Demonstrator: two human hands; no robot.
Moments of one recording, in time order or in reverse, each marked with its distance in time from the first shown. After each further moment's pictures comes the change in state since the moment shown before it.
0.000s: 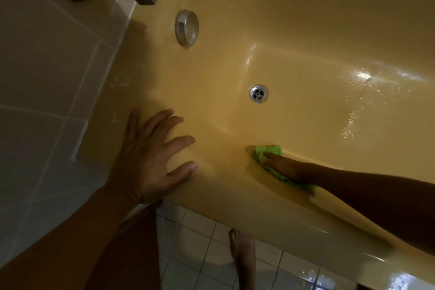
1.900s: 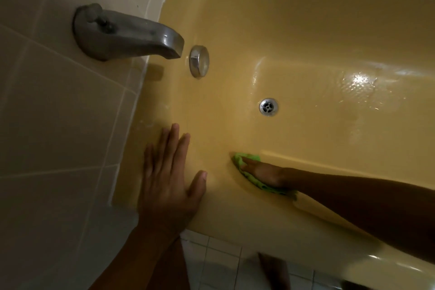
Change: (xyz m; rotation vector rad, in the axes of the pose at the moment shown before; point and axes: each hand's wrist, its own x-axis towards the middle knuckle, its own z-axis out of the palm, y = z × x) left_hand 0.004 -0.015 -0.008 -0.185 0.075 -0.271; right_hand 0.016 -0.142 0.016 0.211 0.004 -0.062
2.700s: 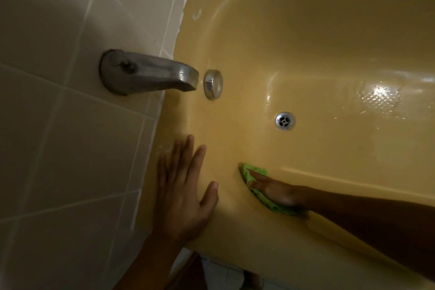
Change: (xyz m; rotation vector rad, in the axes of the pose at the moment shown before) left_hand 0.029 -0.016 -0.009 0.064 -0.074 0.044; right_hand 0.012 -0.018 0.002 0.040 -0.046 -0.112
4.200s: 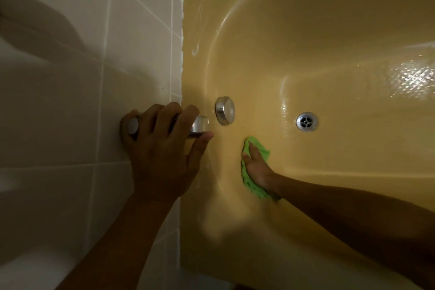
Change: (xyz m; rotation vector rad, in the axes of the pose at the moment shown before) left_hand 0.125 -0.006 -0.129 0.470 0.477 0.349; right_hand 0.103 -0.098 0.001 0.550 0.473 -0.071
